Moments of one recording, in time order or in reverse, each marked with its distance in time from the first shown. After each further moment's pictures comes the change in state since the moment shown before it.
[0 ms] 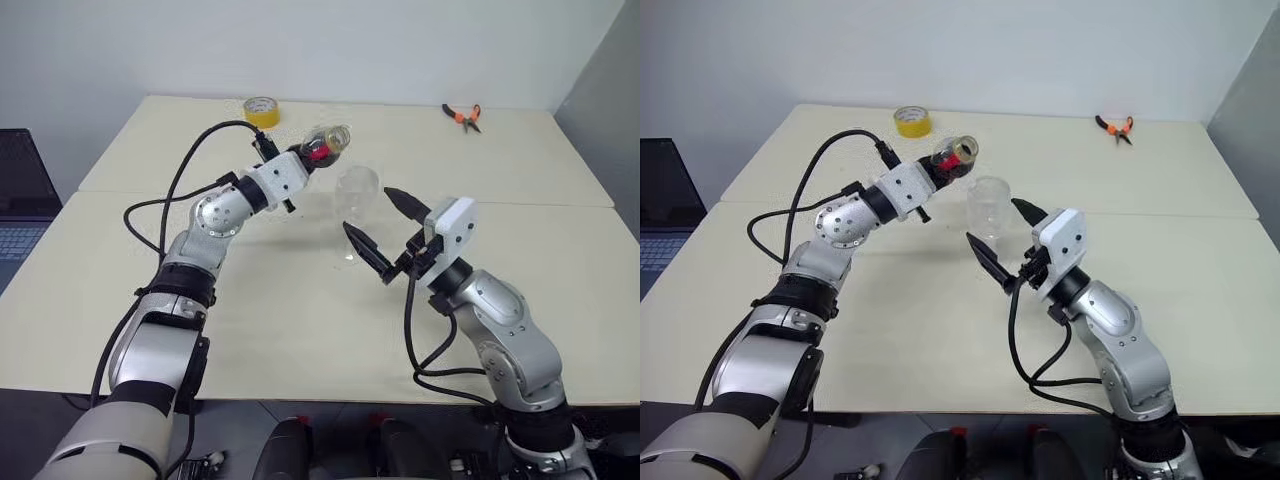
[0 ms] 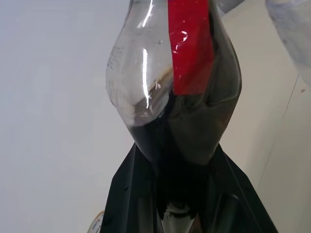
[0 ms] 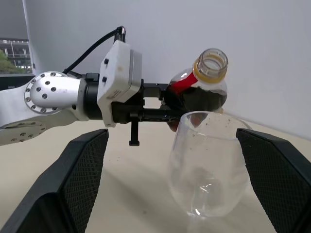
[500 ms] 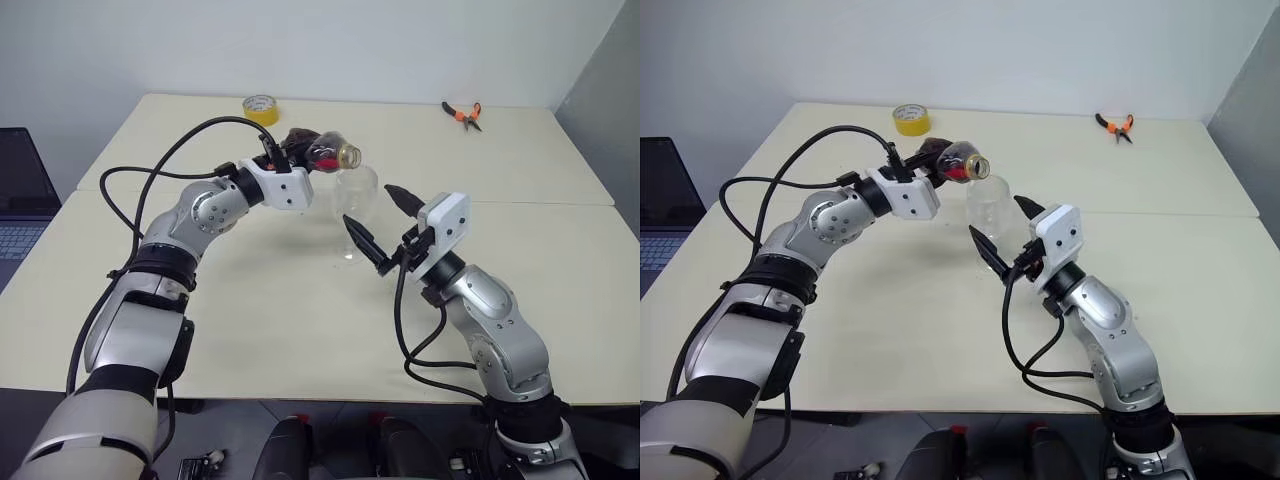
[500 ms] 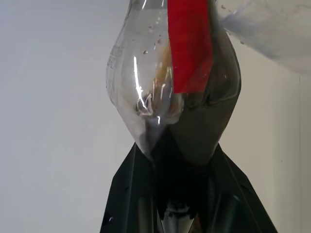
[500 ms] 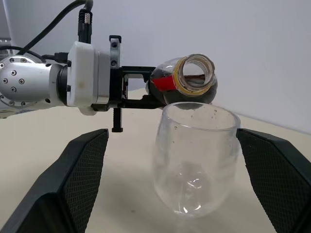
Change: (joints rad) left arm -0.120 0.085 -0.112 0.119 0.254 -0.211 0.200; right arm -0.019 0.028 -0.017 0.057 -0.034 -0.016 -0.034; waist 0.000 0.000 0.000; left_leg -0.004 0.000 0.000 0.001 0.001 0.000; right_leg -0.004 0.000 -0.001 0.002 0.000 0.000
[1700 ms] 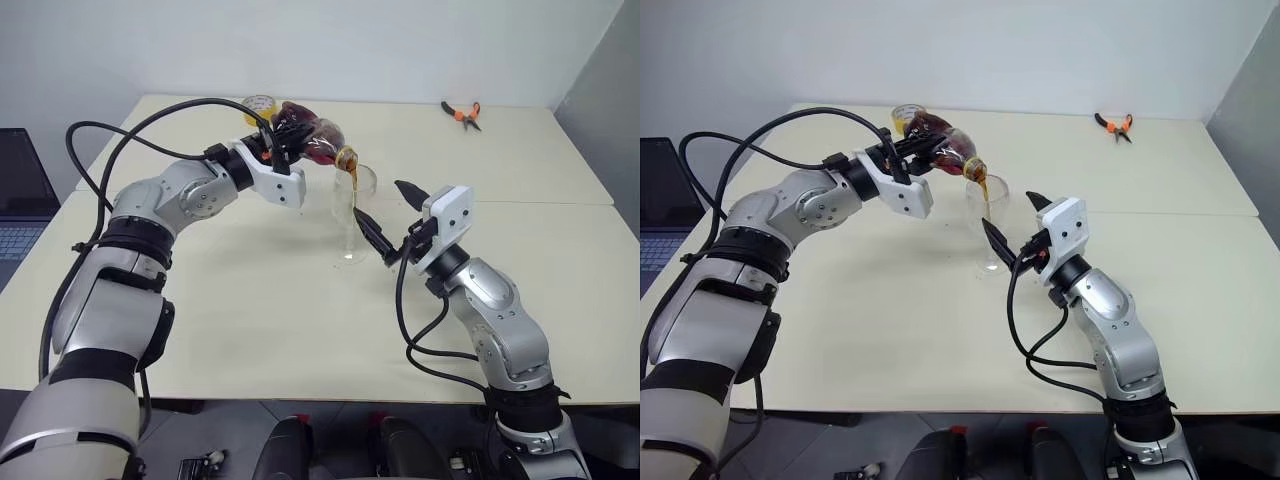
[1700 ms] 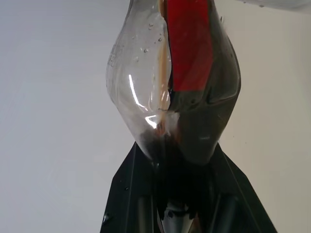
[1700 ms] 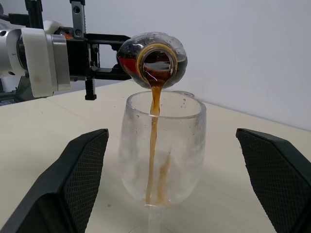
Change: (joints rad) left arm -0.117 0.101 -0.127 0.039 0.248 -0.055 0.248; right arm -0.029 -0.010 -0.025 0.053 -0.021 0.000 -0.001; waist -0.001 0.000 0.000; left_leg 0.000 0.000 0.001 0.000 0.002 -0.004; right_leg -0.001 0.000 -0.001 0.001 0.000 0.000
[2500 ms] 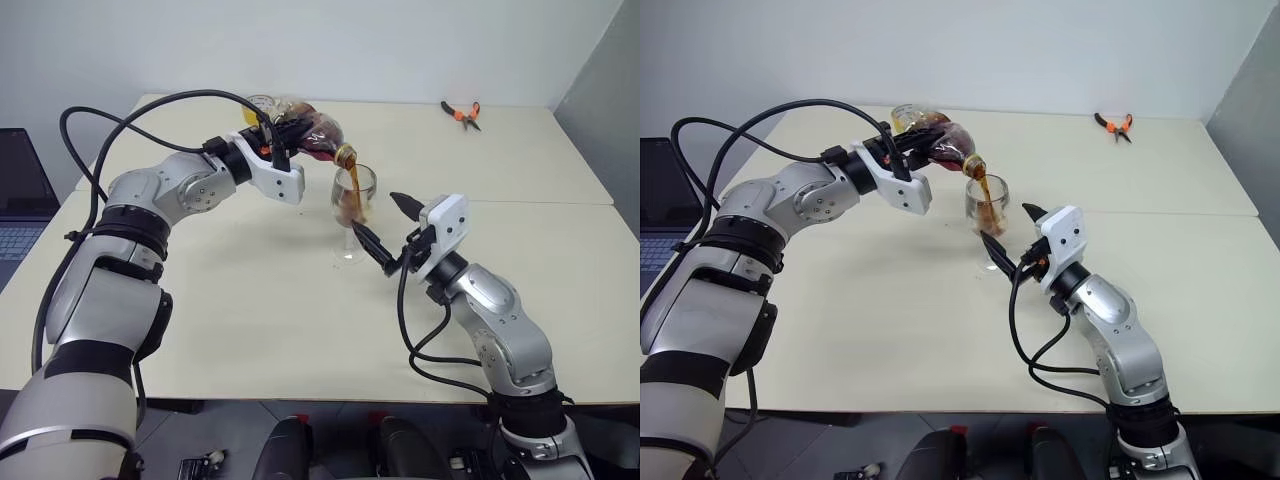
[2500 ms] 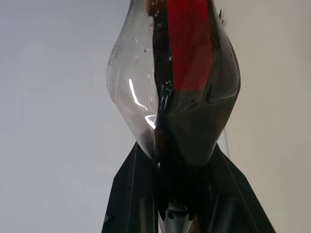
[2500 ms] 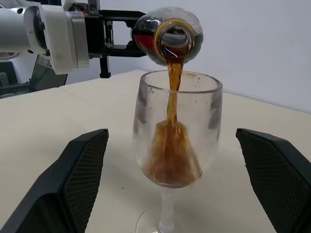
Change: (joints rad) left arm -0.051 0.009 -0.044 0.053 0.045 0.002 0.063; right arm 0.027 -0.016 0.004 -0.026 0.024 0.043 0.034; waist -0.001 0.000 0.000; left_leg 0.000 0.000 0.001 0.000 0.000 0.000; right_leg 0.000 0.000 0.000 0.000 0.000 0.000
